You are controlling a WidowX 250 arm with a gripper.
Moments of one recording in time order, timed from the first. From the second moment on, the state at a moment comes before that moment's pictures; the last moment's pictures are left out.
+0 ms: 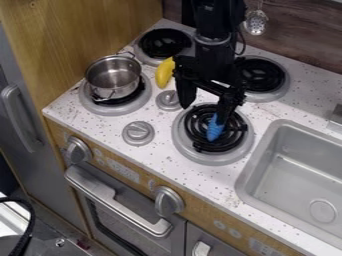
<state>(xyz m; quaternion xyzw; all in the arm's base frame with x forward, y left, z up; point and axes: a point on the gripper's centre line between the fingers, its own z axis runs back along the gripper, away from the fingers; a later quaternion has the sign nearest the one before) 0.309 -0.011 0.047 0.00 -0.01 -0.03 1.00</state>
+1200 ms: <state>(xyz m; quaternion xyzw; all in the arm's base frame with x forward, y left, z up) 0.375 -0.018 -0.021 0.03 0.01 0.03 1.00</state>
